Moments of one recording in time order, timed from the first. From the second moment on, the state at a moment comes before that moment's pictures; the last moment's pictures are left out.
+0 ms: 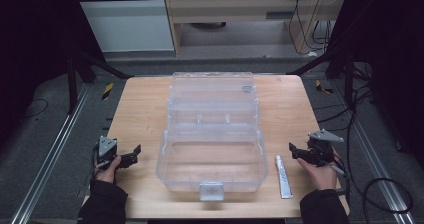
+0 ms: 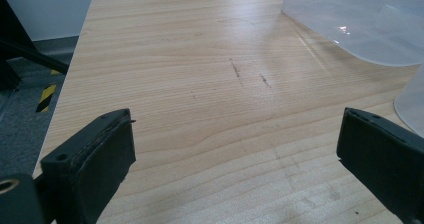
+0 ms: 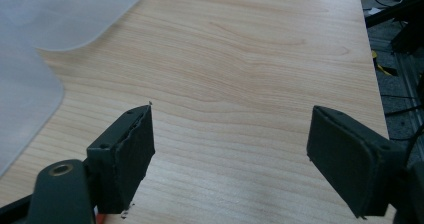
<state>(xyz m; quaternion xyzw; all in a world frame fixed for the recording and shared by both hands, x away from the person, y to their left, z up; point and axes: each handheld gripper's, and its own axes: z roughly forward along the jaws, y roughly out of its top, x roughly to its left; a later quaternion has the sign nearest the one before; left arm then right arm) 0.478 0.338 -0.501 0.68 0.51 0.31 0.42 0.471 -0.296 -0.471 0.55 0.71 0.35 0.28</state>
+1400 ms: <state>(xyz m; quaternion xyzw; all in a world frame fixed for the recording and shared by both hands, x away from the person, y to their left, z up) 0.477 0.337 -0.501 0.68 0.50 0.32 0.42 0.442 -0.255 -0.413 0.54 0.76 0.30 0.20</state>
